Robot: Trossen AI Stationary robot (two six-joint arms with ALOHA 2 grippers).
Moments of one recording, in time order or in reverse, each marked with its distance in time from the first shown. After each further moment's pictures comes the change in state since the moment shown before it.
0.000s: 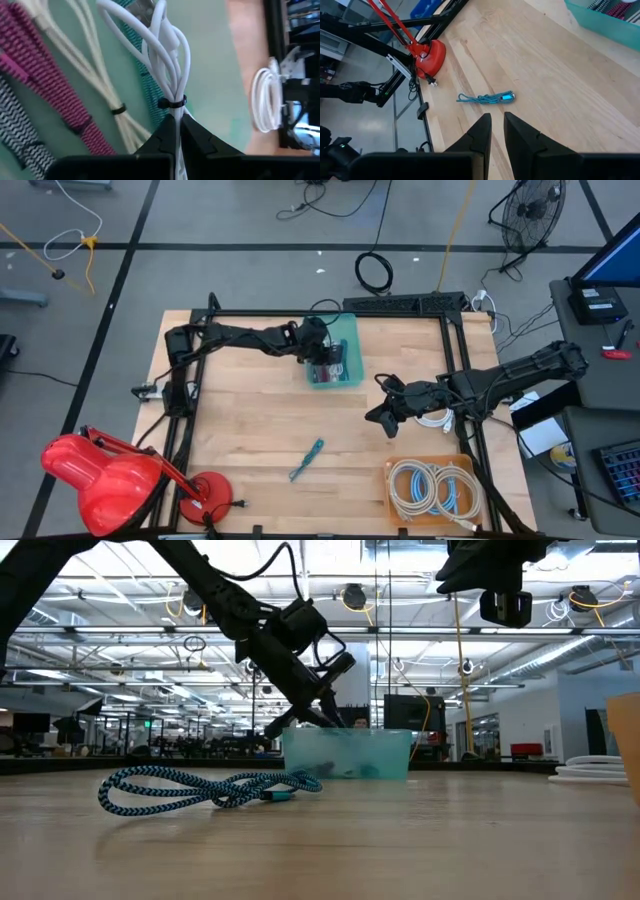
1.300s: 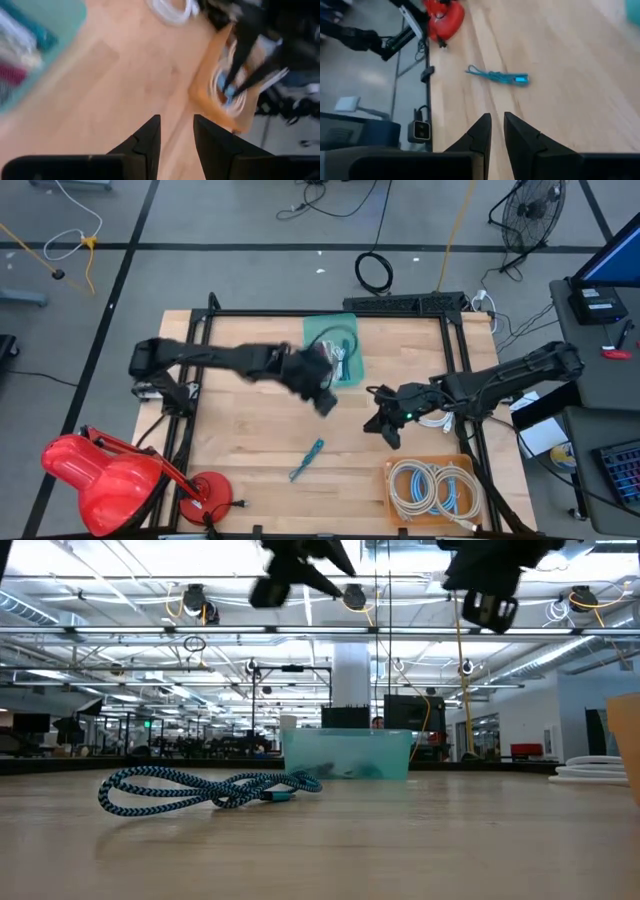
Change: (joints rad) left arm -0.367 -0.256 0.286 -0.547 -0.055 0.202; right arm -0.007 0.055 0.000 0.041 -0.175 -0.219
